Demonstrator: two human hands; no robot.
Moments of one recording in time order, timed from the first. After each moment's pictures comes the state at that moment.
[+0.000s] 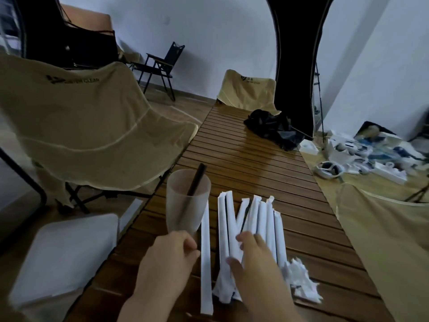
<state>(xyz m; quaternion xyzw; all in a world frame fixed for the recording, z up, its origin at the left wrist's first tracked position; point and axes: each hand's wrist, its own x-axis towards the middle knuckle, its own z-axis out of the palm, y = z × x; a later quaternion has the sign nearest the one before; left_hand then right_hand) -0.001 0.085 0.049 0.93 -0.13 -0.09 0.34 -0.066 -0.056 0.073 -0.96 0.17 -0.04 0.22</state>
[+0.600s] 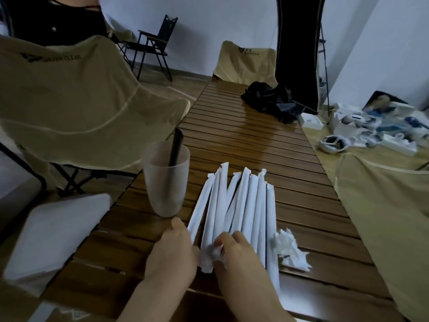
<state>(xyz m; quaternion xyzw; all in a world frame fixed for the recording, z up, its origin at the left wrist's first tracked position) -0.030 0.037 0.028 0.96 -0.05 -0.13 0.25 -0.085 -0.067 0.034 -0.96 0.14 0.07 0.21</state>
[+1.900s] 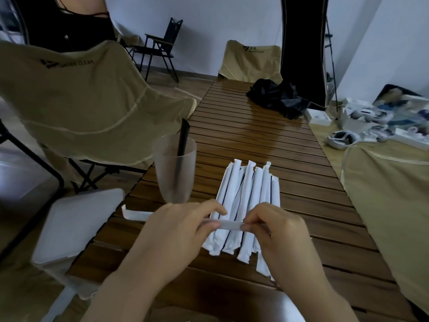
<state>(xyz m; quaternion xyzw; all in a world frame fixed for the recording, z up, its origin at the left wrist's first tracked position) -0.045 0.075 0.078 0.89 -0.38 0.04 0.25 -0.117 -0.106 0.059 -0.93 0.01 -0.26 0.25</state>
